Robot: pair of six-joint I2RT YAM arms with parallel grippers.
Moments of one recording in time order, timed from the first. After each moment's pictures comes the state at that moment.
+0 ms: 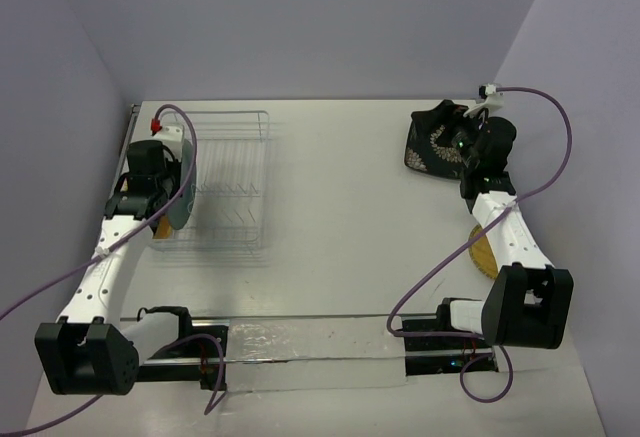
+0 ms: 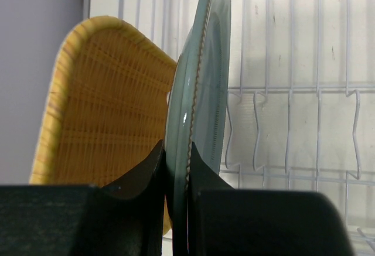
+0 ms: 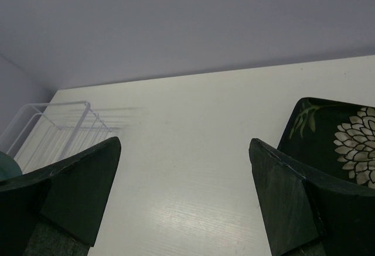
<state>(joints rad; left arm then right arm) -0.06 1.08 0.93 -0.44 -0.22 0.18 -0.11 1.25 0.89 0.34 -0.38 0.41</state>
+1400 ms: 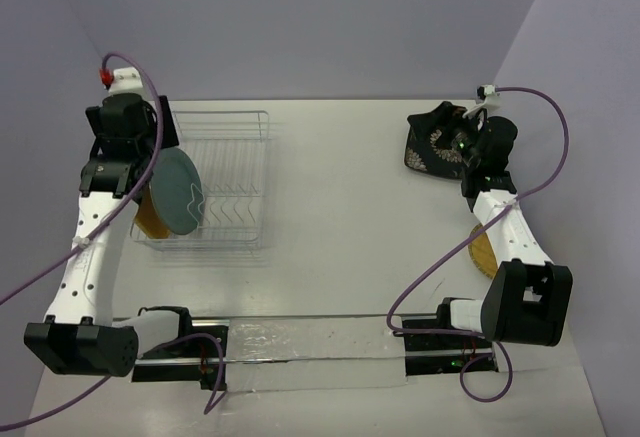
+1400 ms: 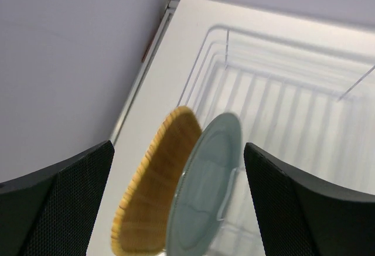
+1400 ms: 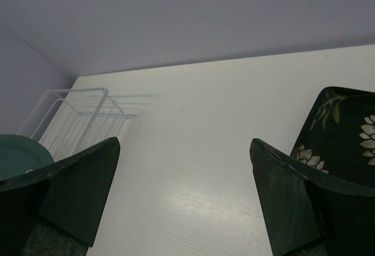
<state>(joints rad) -0.09 1.19 1.33 -0.56 -0.45 -0.04 -0.13 1.27 0.90 0.33 -0.48 0.45</state>
